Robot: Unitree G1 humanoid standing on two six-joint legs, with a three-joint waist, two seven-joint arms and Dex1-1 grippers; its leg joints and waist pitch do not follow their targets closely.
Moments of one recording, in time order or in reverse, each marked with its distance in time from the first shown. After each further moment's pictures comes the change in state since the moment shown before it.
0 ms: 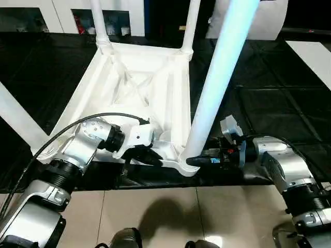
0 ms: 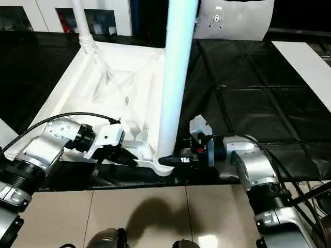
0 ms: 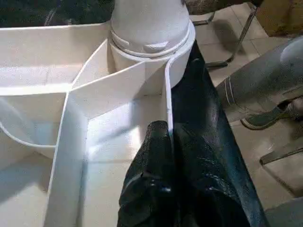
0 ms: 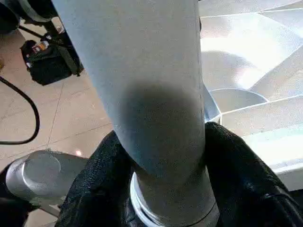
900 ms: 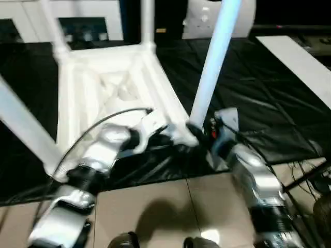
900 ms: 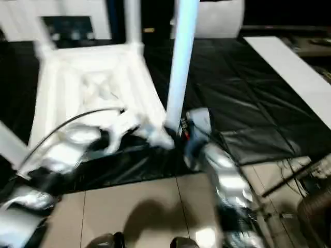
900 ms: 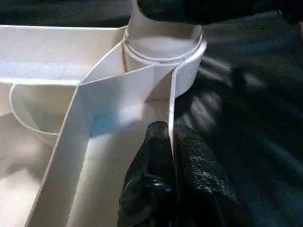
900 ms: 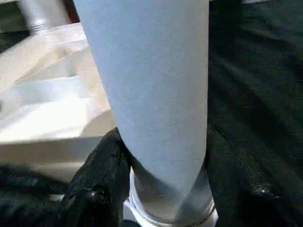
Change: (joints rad) left arm -0.021 -0.296 0.133 0.055 0.101 0.321 0.600; right arm 0.044 0.456 -0.223 -0.084 -0.190 0.075 -1.076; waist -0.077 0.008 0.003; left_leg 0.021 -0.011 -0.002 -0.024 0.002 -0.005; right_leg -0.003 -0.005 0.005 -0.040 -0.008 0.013
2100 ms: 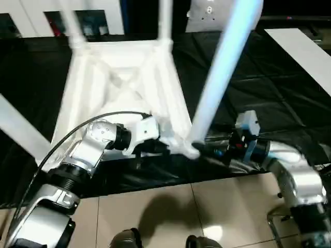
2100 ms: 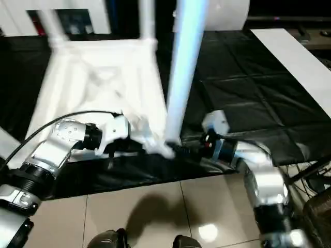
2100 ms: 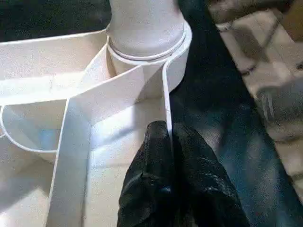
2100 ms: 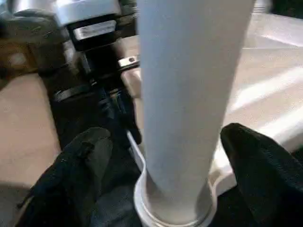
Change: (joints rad) left arm 0.027 0.247 -0.105 -0.049 -0.059 -0.336 -0.475; right arm 0.051 -0.482 0.138 -0.087 0.197 -0.157 0.905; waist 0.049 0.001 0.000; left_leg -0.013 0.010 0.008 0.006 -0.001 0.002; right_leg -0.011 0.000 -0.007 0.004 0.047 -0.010
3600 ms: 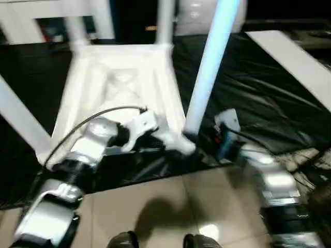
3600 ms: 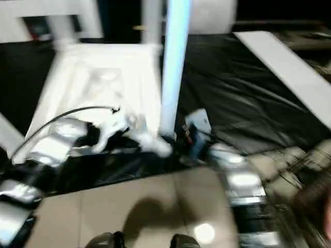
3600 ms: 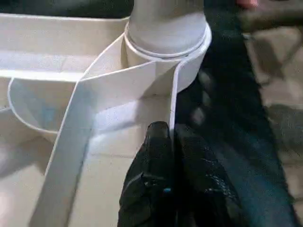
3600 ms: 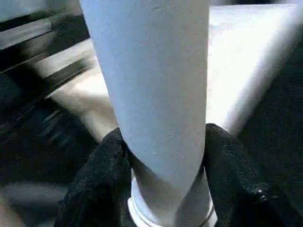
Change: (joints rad) left arm -0.044 -0.114 0.088 0.070 0.042 0.246 0.233; right arm 0.022 0.382 -0.076 -0.031 -0.142 0.200 -0.637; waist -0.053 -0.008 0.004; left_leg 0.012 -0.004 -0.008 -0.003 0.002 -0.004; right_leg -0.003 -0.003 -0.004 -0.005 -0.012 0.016
